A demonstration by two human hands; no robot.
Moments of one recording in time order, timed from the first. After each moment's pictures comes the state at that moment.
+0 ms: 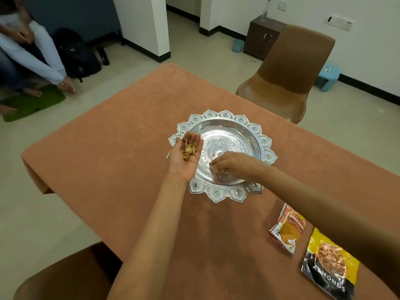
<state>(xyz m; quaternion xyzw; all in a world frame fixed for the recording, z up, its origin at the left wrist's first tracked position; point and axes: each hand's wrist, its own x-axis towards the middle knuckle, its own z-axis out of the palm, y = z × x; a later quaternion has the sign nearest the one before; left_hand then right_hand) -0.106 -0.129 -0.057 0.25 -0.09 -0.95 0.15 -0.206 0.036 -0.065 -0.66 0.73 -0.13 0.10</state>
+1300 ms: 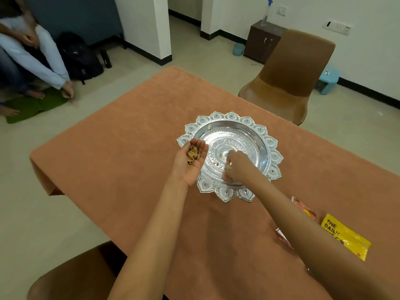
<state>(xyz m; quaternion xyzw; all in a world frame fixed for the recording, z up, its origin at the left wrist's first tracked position) -0.087 -0.141 -0.049 0.27 -0.11 -0.95 0.11 -0.161 0.003 -0.050 -0.25 0.94 -0.10 0.19</state>
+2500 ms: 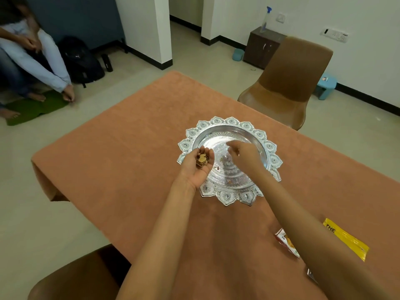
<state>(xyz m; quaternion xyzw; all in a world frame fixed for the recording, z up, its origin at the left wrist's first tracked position) -0.095 -0.127 -0.044 0.31 -0.07 -0.95 0.06 -0.185 0.002 -0.037 -0.26 0.92 -0.30 0.06</state>
